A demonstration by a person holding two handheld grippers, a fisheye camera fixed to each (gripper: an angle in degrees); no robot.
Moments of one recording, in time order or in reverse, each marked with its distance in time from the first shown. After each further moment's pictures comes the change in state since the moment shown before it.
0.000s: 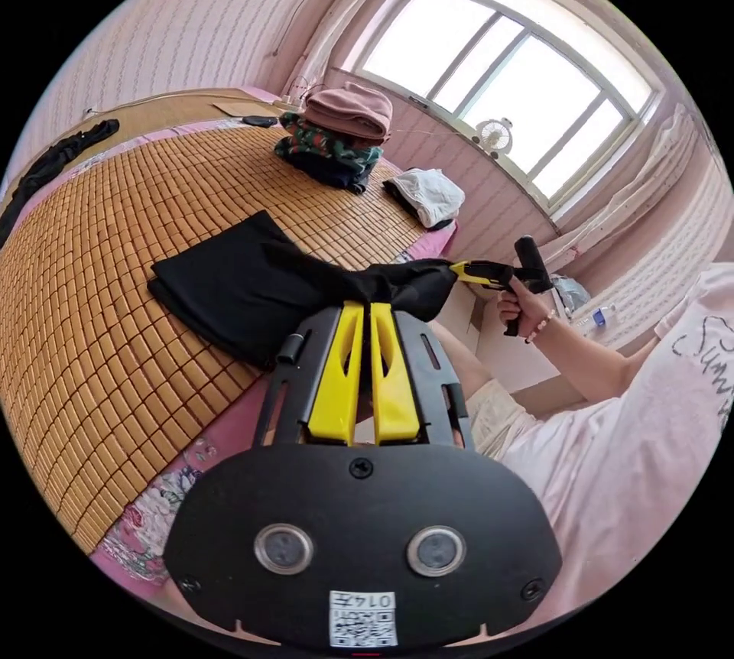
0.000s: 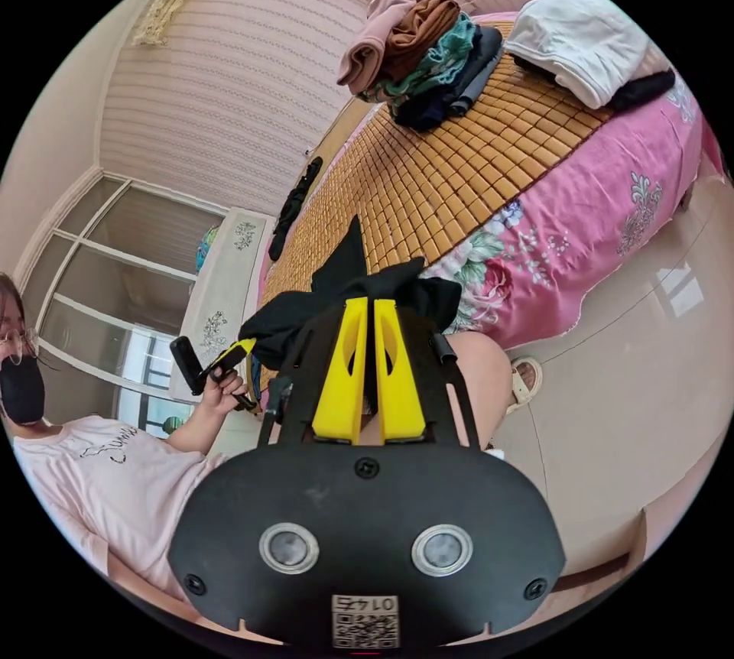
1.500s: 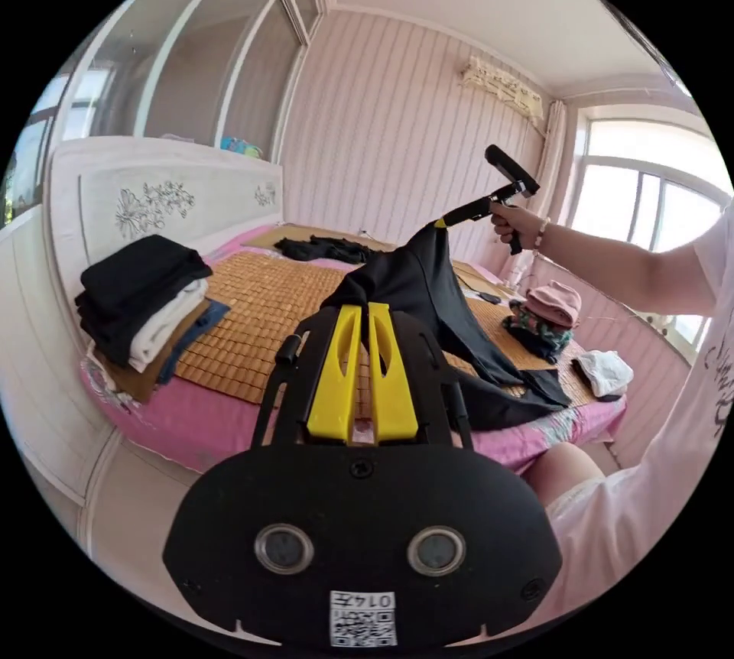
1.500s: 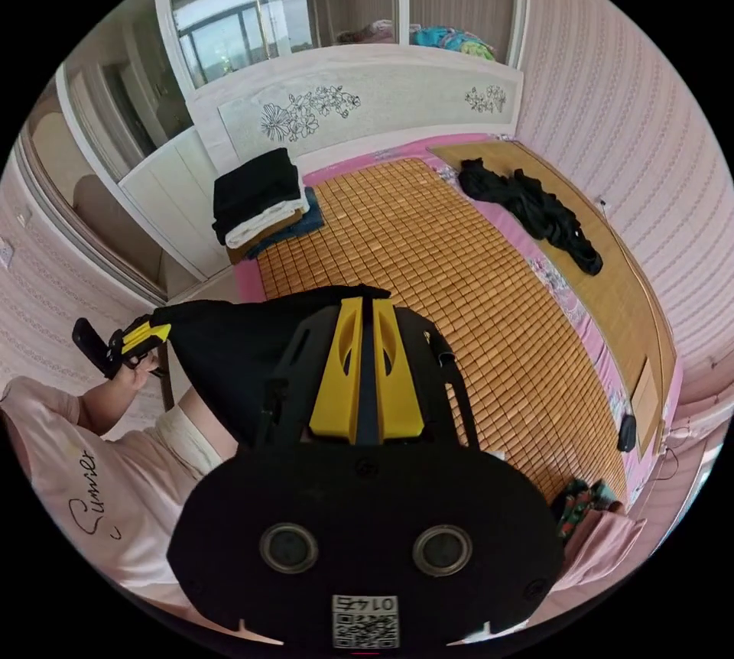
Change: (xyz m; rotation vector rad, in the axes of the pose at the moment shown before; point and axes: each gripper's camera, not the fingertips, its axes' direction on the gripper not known) left arm 0.000 0.193 -0.431 0.700 -0.859 -0.382; right arm -0.607 -0.002 0.445 -0.537 0.161 -1.361
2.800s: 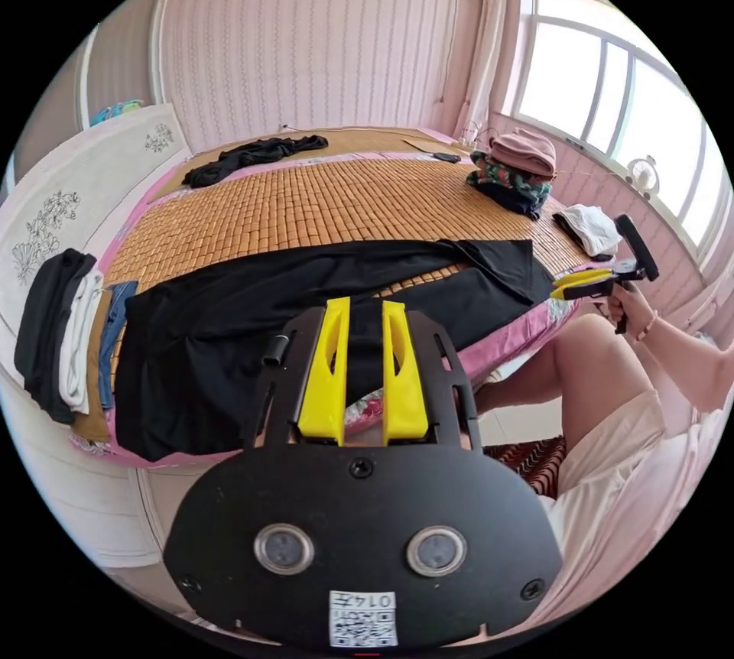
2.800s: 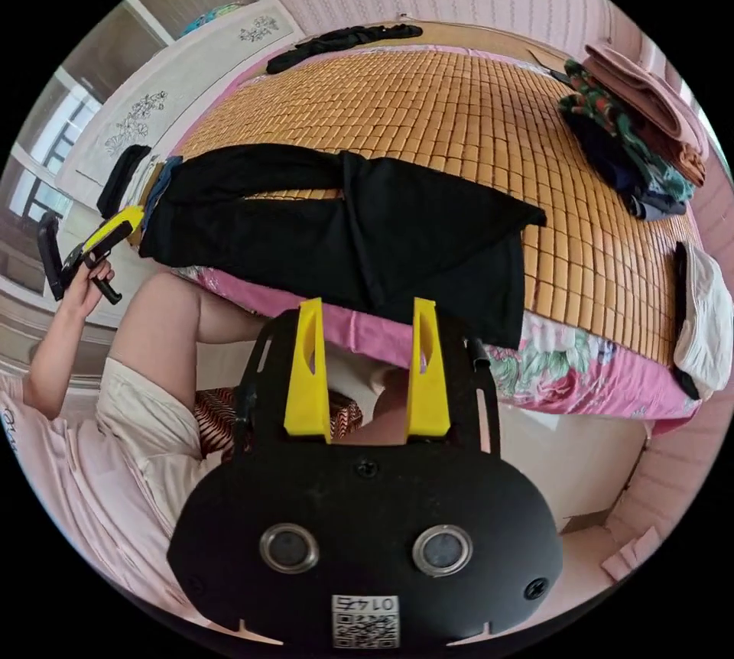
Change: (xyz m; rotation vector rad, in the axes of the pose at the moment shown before) left arm 0.158 0.147 0.155 -0.490 0.165 0.321; right arm 0.104 0.457 0.038 -0.097 0.074 0.742
